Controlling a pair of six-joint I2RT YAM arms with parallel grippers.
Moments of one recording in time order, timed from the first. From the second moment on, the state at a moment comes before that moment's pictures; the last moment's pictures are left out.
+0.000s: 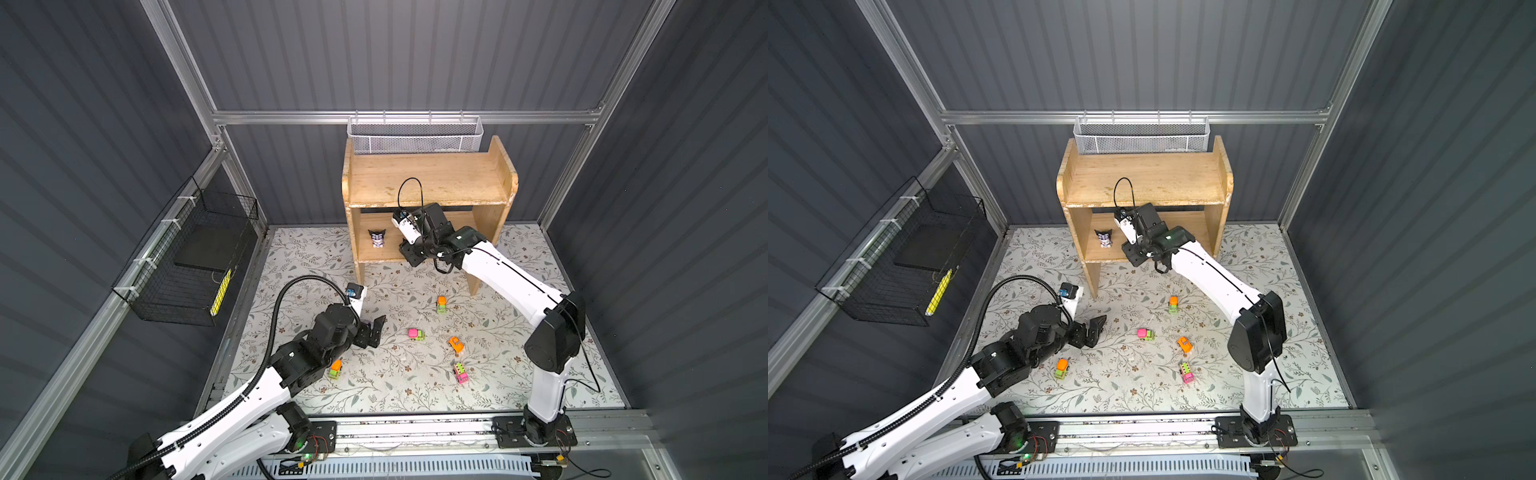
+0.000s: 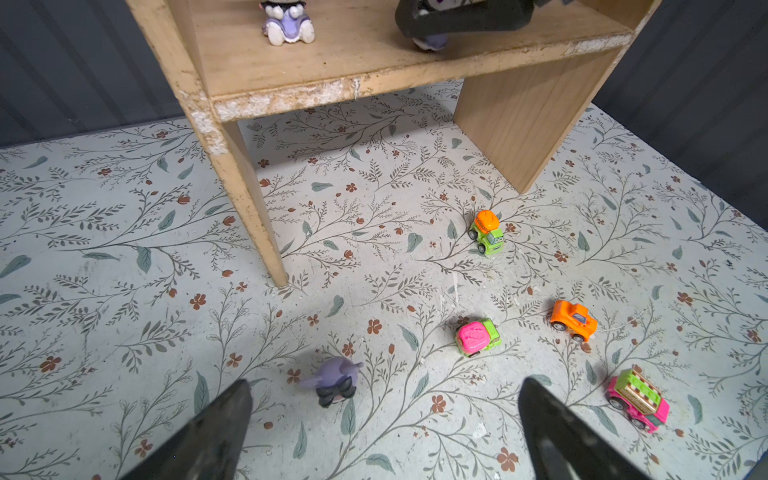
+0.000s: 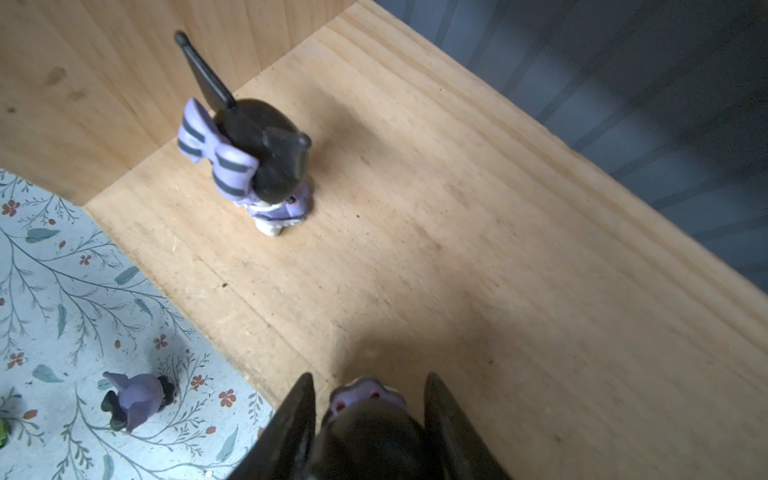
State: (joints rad) left arm -0.83 0.84 0.68 -0.36 -0.25 -0.24; right arm 0.66 1.91 1.88 -0.72 0.06 -0.13
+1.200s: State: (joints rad) left arm -0.83 0.82 0.68 -0.36 -0.25 -0.24; right arm 0.69 1.96 1.95 -0.77 0.17 -0.17
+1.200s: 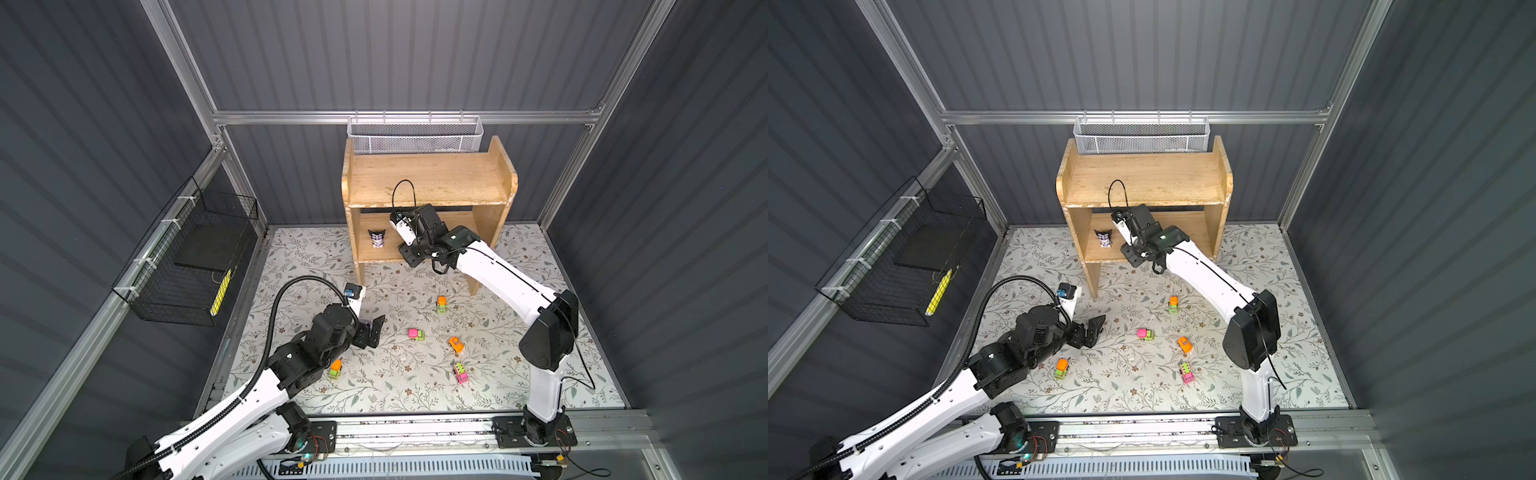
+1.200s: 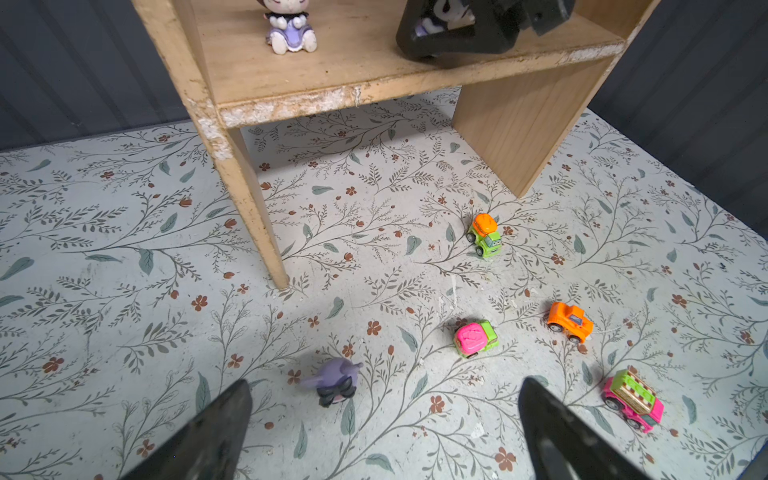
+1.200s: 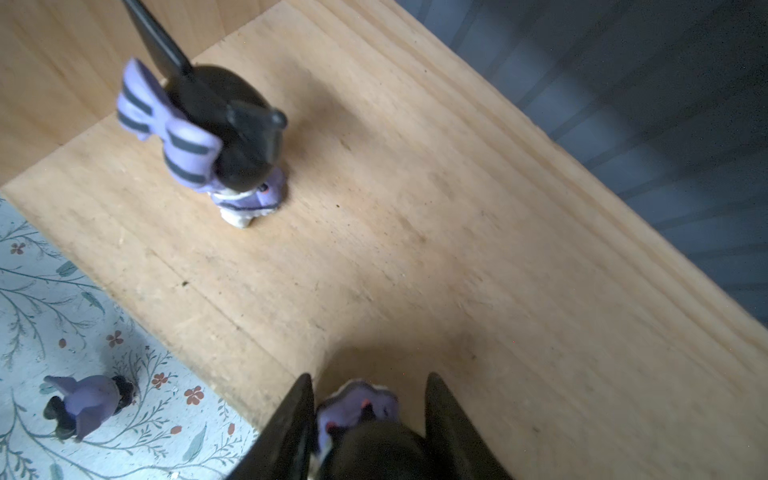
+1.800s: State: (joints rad) left arm -0.83 0.82 0.68 -0.36 -0.24 -0.24; right arm 0.71 1.98 1.98 -0.80 0.22 -0.19
